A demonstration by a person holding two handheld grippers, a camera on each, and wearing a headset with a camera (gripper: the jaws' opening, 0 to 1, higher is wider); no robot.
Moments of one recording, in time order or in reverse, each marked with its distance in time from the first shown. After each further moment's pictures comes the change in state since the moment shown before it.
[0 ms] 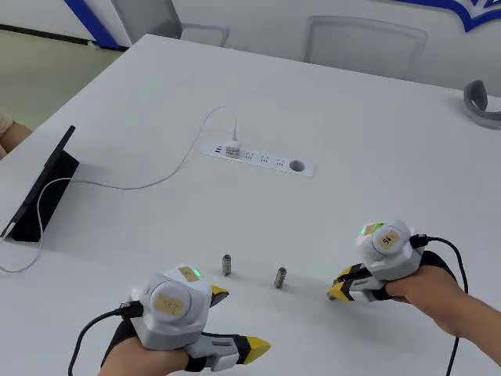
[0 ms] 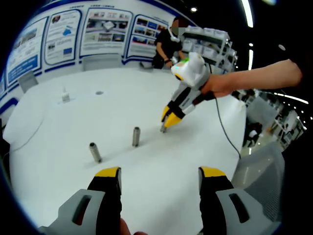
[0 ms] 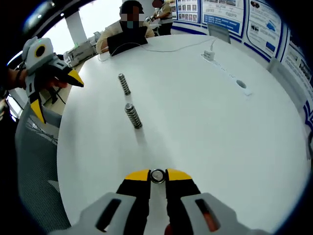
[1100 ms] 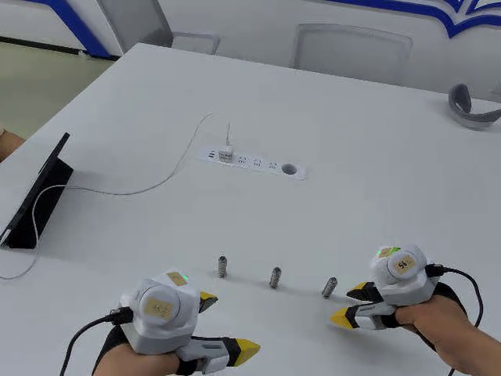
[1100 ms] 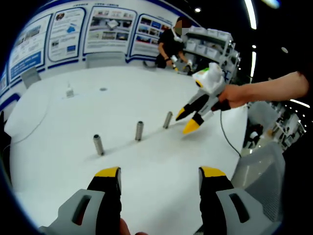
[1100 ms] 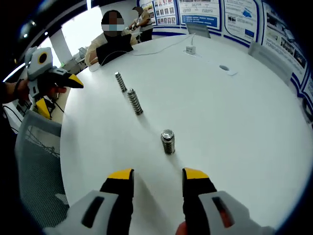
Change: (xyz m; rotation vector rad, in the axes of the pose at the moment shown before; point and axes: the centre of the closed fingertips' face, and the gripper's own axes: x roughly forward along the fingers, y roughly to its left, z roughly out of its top) left arm -0.007 0.005 -0.011 -0.029 0.004 0.017; right arm -0.017 0.019 -0.042 0.189 -0.082 -0.057
